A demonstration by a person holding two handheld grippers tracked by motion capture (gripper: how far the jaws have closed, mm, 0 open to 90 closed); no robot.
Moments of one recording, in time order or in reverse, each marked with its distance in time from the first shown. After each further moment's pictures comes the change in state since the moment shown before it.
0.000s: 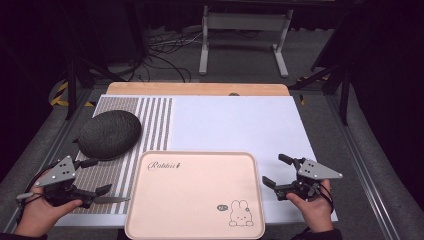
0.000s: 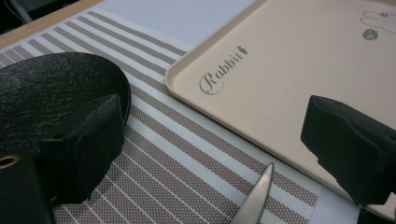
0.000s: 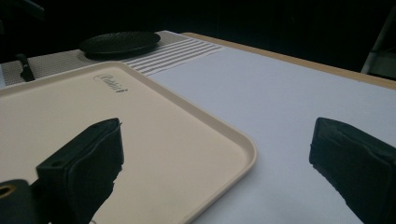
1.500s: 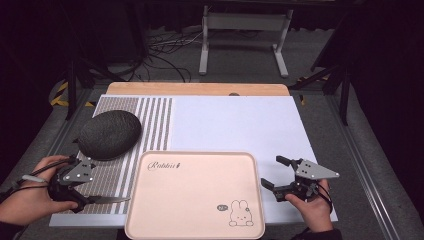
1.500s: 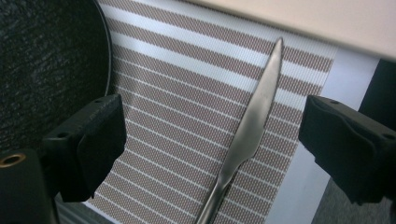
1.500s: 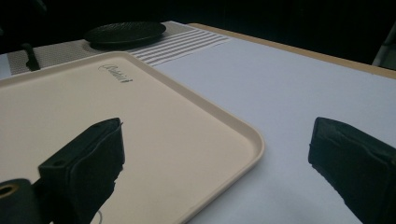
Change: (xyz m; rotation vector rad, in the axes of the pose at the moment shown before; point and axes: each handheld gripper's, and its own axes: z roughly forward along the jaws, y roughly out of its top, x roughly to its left) left arm 0.000 0.034 0.004 0.593 -0.039 0.313; right arm 0.001 -0.003 0.003 0.034 0.023 -0.006
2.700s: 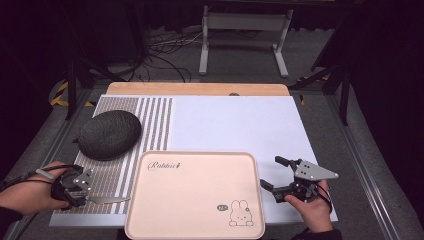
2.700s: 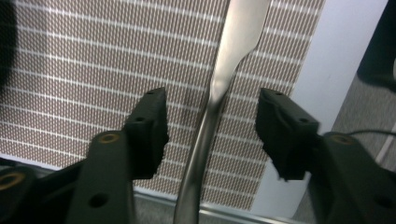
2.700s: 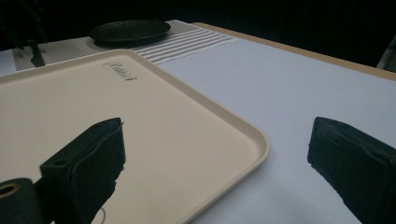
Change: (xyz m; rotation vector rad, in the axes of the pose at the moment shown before) left arm 0.019 -0.025 0.033 0.341 -0.184 0.168; right arm 0.002 0.000 0.001 0.001 0.015 -0.018
